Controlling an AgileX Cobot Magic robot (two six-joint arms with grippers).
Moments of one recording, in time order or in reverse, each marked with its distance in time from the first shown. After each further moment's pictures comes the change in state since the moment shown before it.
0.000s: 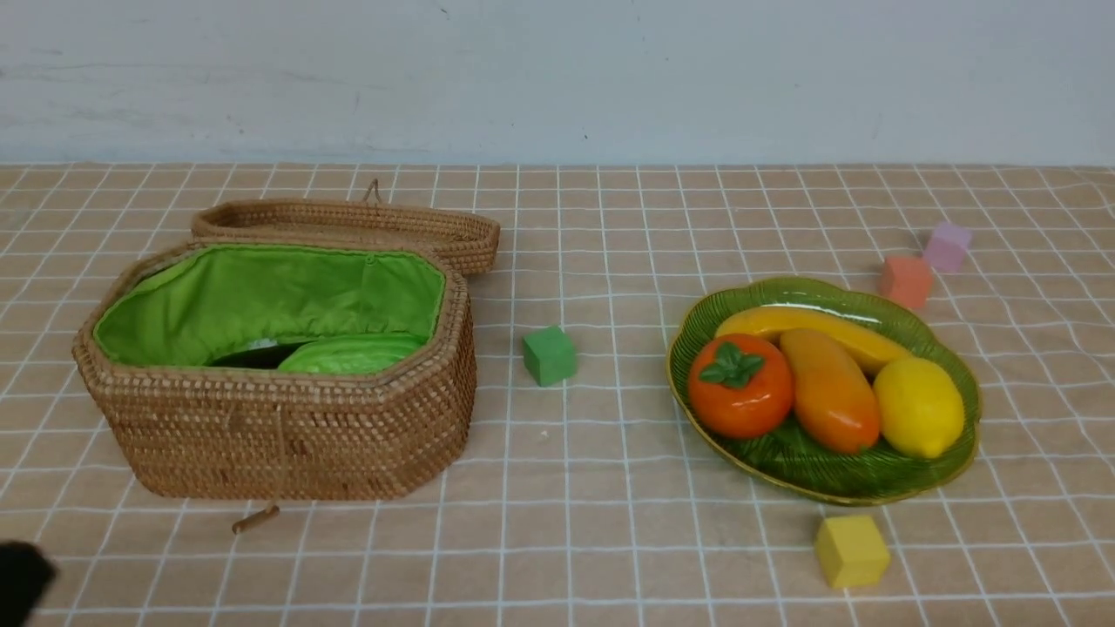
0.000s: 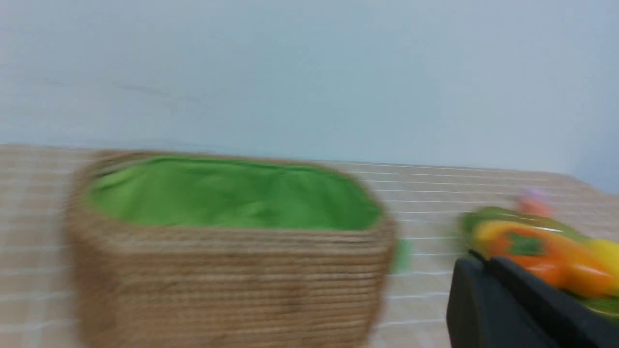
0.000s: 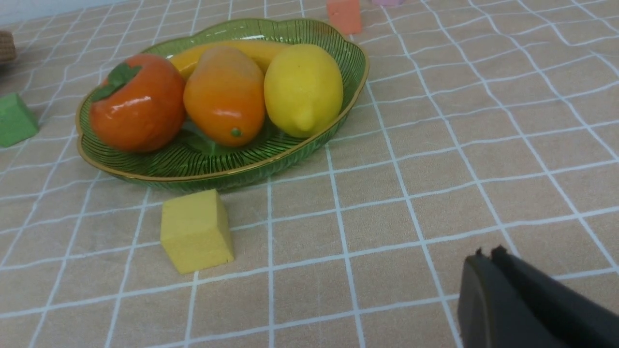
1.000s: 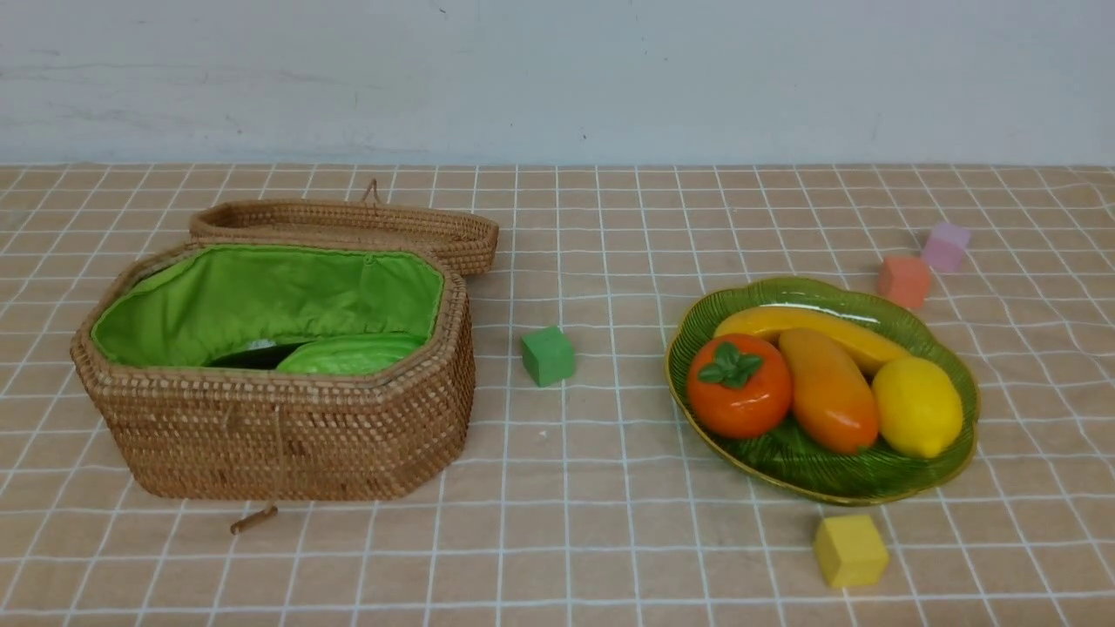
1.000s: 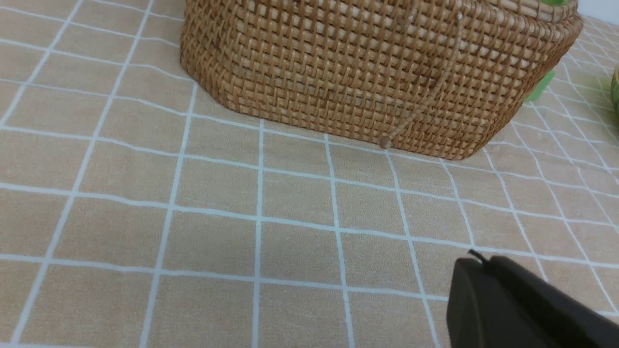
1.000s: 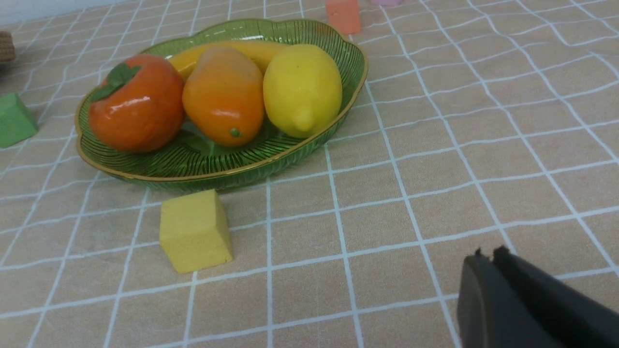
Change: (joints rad) right arm 0.000 0.000 0.000 -0.001 0.001 0.000; left arm 0.119 -0.005 0.117 -0.027 0.235 -0.101
